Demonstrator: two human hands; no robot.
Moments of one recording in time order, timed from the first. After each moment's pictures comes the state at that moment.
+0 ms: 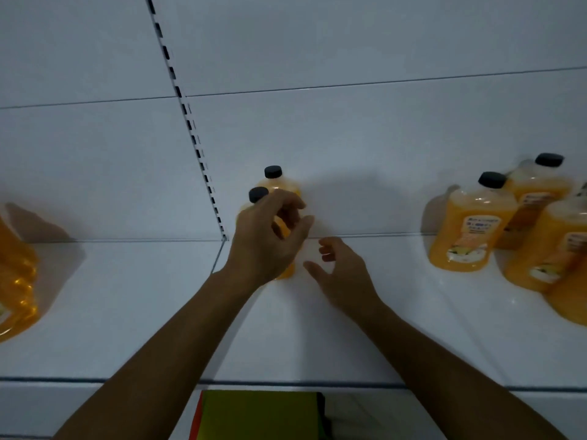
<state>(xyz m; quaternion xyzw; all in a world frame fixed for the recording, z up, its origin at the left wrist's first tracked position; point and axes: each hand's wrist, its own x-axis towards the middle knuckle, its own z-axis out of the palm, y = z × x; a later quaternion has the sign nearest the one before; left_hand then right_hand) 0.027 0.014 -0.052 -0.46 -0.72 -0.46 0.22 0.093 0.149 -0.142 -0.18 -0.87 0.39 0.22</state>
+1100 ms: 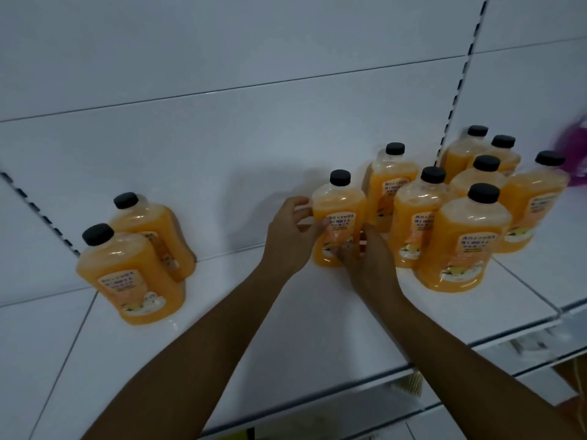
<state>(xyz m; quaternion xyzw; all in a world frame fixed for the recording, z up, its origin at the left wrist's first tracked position) 0.092 0.224 -0.087 -0.39 -0.71 -0.57 -0.13 0.202 0.314 -0.149 -0.32 -0.74 0.45 0.39</state>
